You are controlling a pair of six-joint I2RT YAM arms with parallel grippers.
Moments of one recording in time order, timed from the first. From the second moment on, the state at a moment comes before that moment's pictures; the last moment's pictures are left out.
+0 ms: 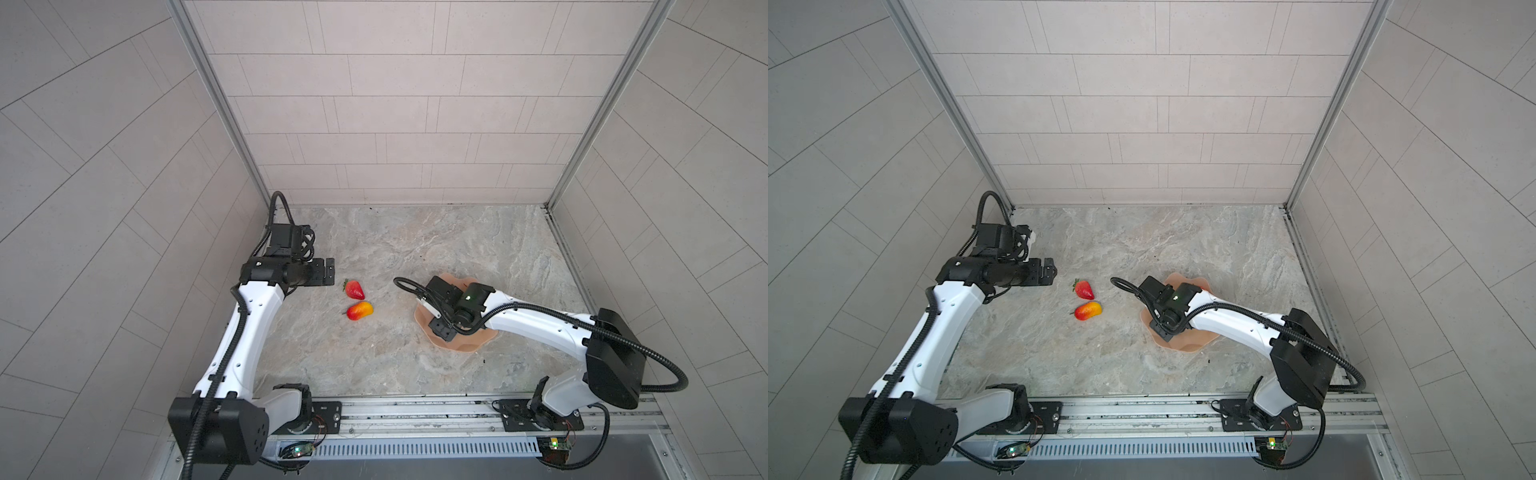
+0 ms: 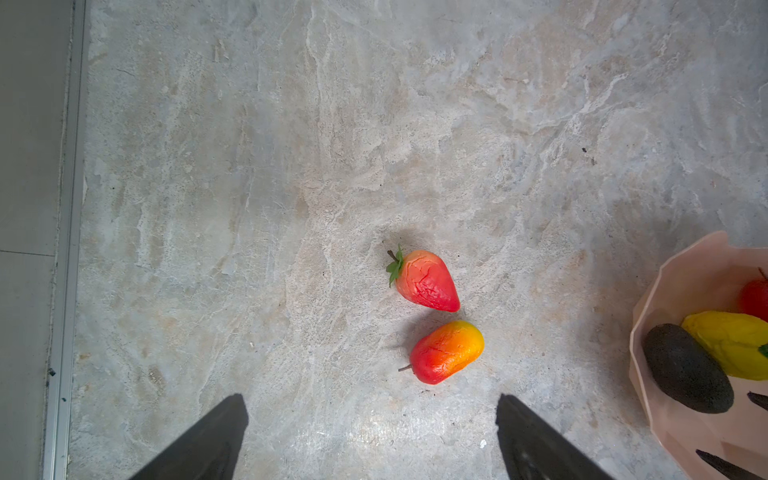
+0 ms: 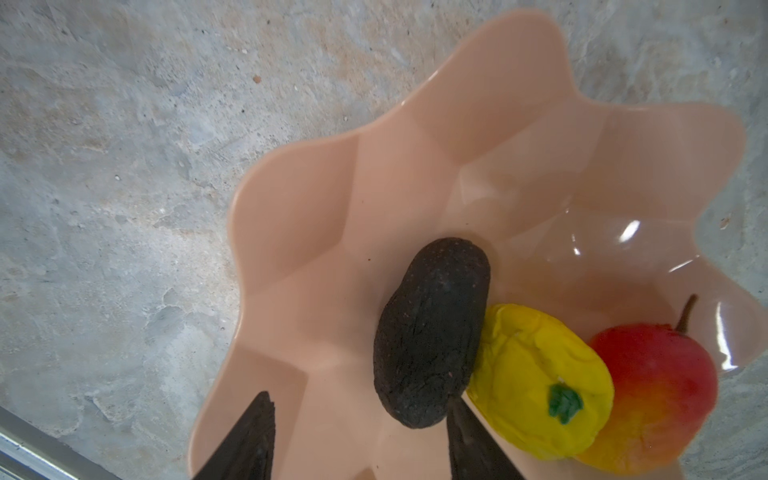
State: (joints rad) left arm -0.02 1.19 1.19 -0.97 0.12 -0.06; right arm 0.88 1.51 1.07 -0.85 0.18 0.04
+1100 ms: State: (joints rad) left arm -0.02 1.19 1.19 -0.98 0.10 -0.05; right arm 0.94 2.25 1.84 -0.63 -0.10 -0.01
